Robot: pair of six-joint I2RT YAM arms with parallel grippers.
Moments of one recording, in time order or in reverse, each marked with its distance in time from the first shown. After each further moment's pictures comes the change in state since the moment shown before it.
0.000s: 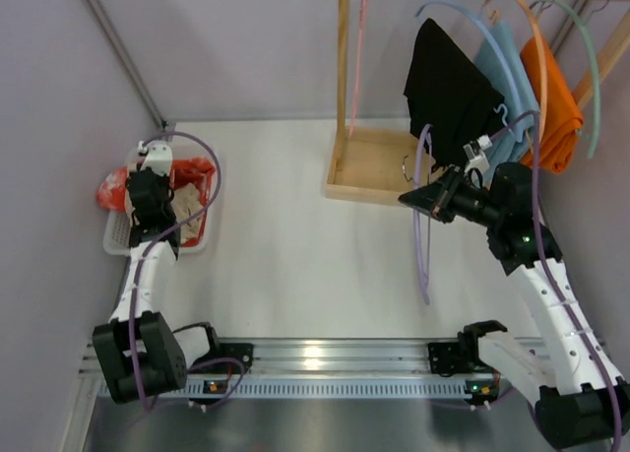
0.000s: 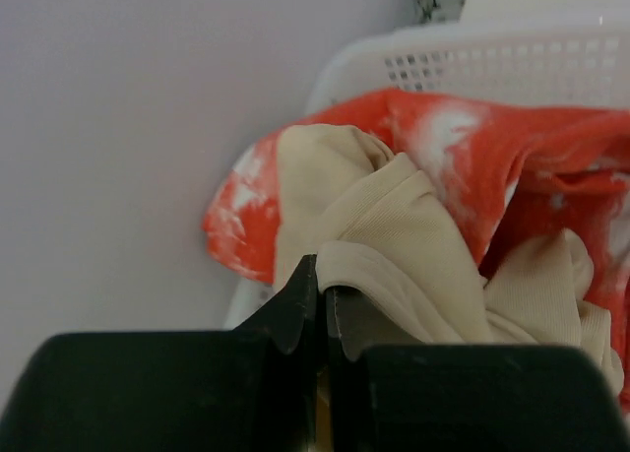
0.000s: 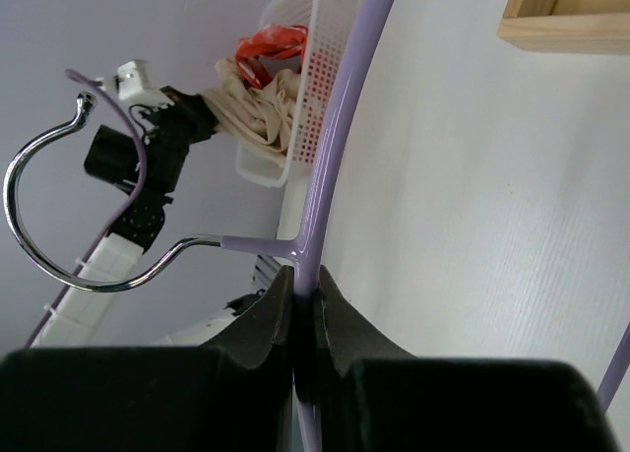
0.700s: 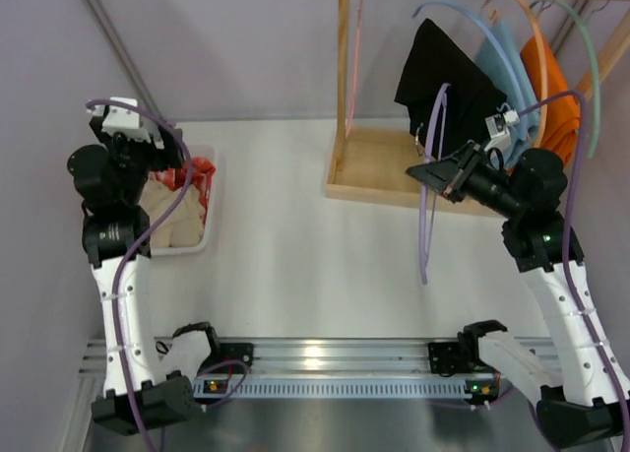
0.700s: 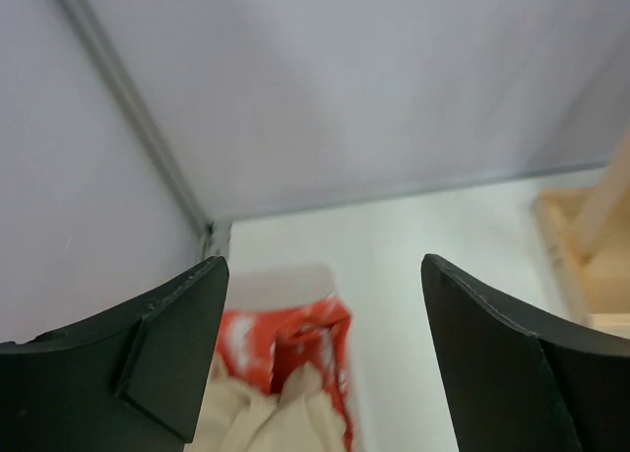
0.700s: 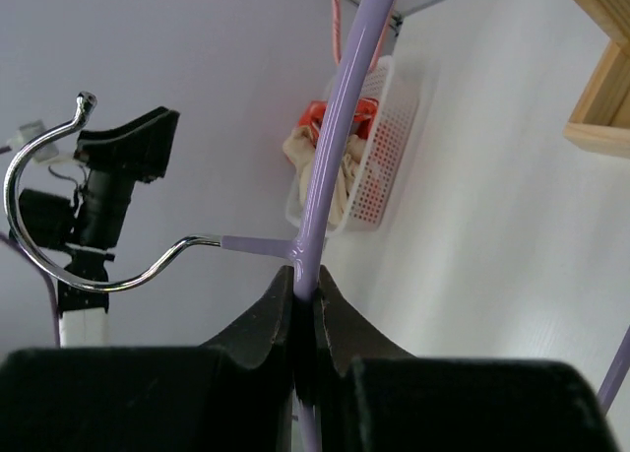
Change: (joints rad) left arm 0.003 -0.115 0.480 -0.464 0.526 -0.306; right arm 0.019 -0.008 0.192 -0.004 0.048 0.028
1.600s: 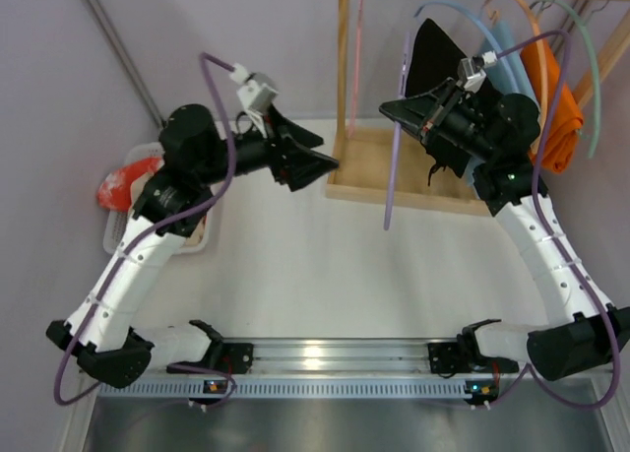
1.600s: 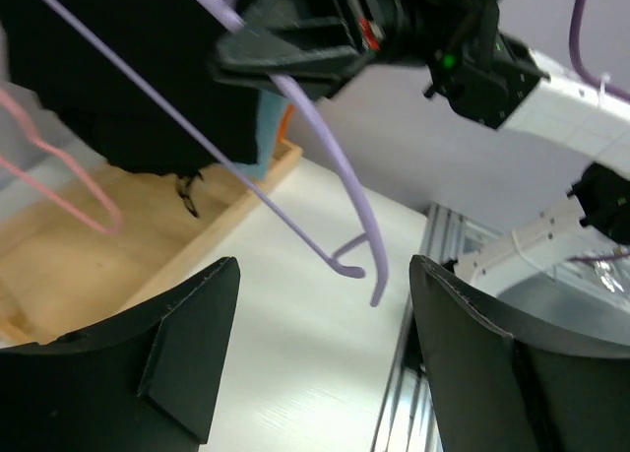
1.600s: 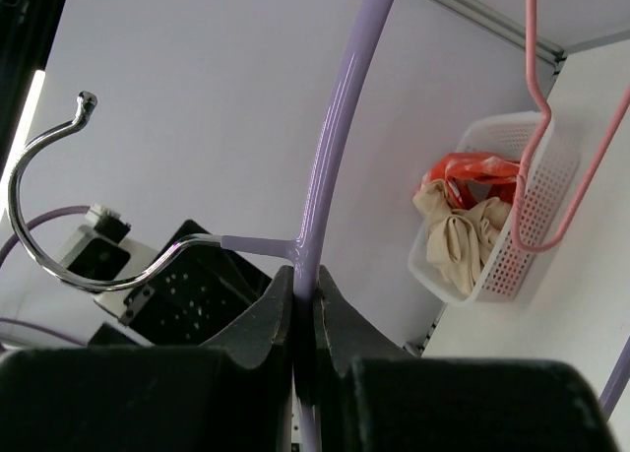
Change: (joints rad) left arm -0.777 0.214 0.381 -0.080 0.400 -0.435; right arm 0.078 0.369 0.241 0.449 -0.043 0.359
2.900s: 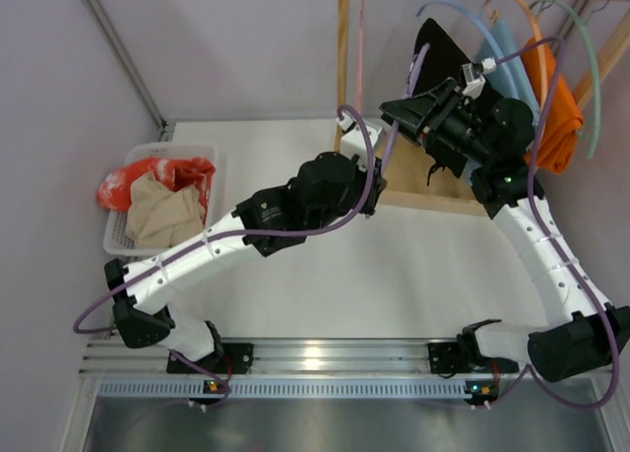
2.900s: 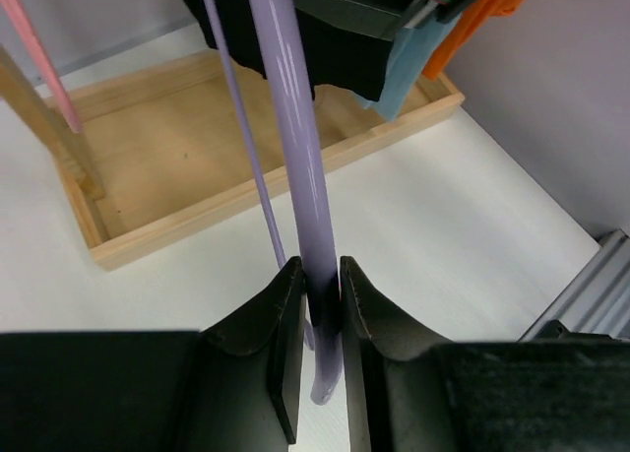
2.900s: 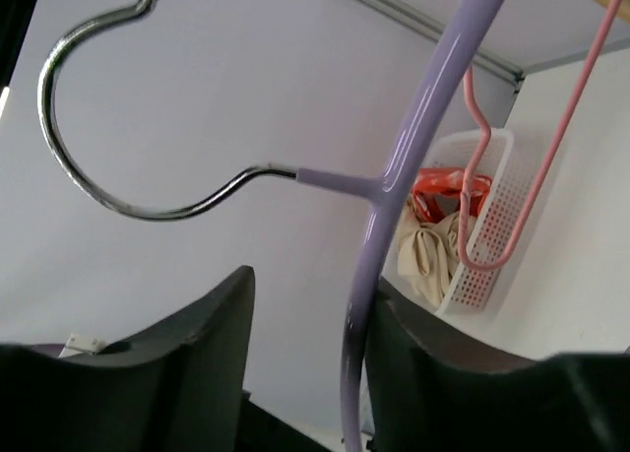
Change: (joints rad) left arm -0.586 0.282 0.053 -0.117 -1.004 0.017; right arm 0.000 -0.005 -0.049 0.019 0.045 -0.036
